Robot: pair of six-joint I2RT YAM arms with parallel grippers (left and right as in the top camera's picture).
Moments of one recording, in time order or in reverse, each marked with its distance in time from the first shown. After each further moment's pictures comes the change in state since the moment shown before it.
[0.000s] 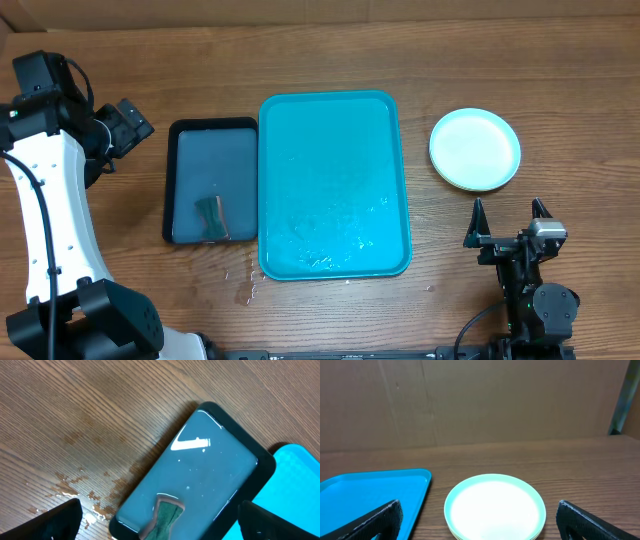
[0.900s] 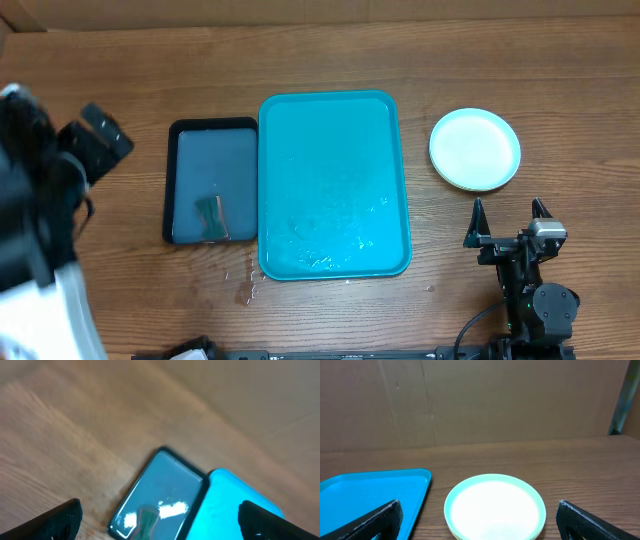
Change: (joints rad) left arm 0.000 -0.515 0.003 0.000 0.000 0.000; right arm 0.000 0.000 0.000 0.000 0.000 0.000
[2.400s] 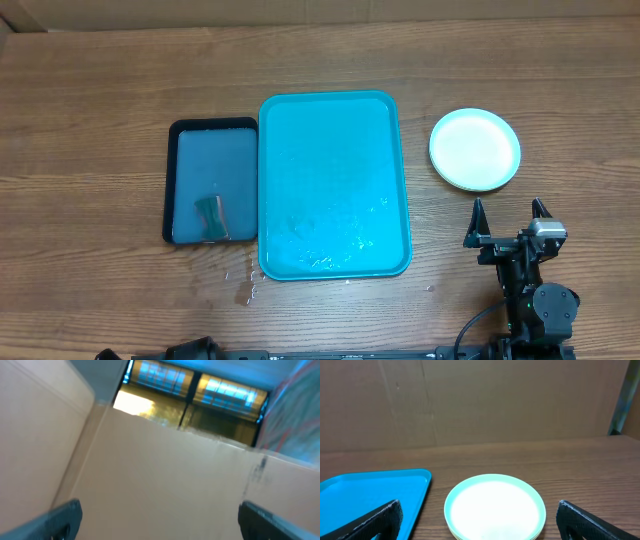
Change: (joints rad) left arm -0.125 -1.109 -0.478 0.591 -0.071 -0.023; right arm 0.000 0.000 0.000 0.000 0.000 0.000
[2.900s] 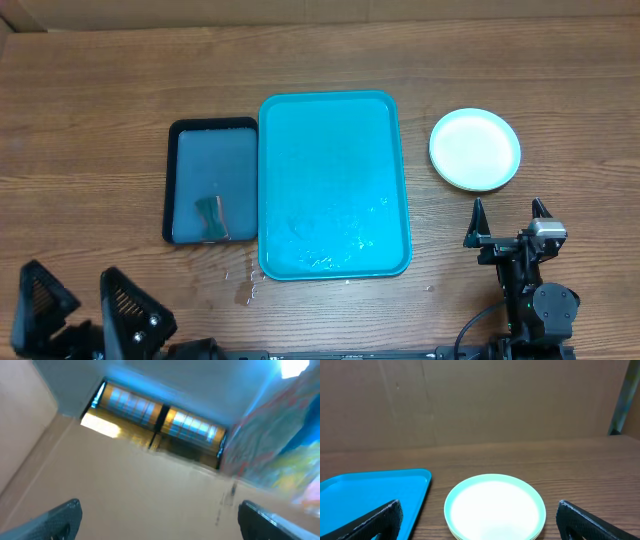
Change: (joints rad) left arm -0.118 -0.031 -0.523 0.723 -0.015 -0.062; right arm 0.000 0.000 0.000 0.000 0.000 0.000
